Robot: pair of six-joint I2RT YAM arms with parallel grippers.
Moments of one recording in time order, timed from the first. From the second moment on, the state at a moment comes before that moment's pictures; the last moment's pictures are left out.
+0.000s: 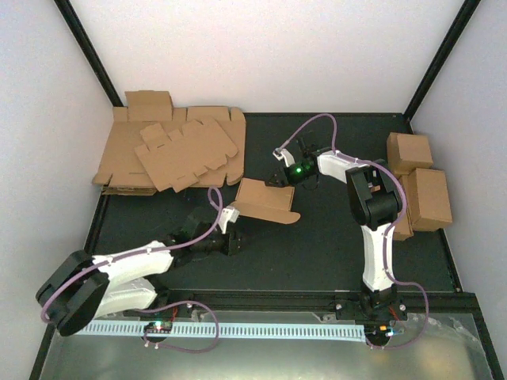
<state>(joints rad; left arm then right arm) -0.70 1.10 0.31 0.20 0.44 -0.60 0.36 2.14 1.46 -0.44 -0.80 -0.01</state>
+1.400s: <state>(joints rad) -0.72 0.64 0.50 -0.32 0.13 -0.51 0.51 1.66 0.79 -0.21 -0.79 0.10</state>
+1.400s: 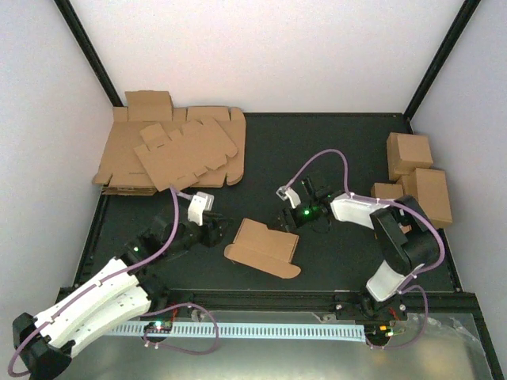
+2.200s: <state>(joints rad) -0.71 0.64 0.51 -0.34 0.13 -0.49 0.45 1.64 0.78 -0.07 -0.82 0.19</state>
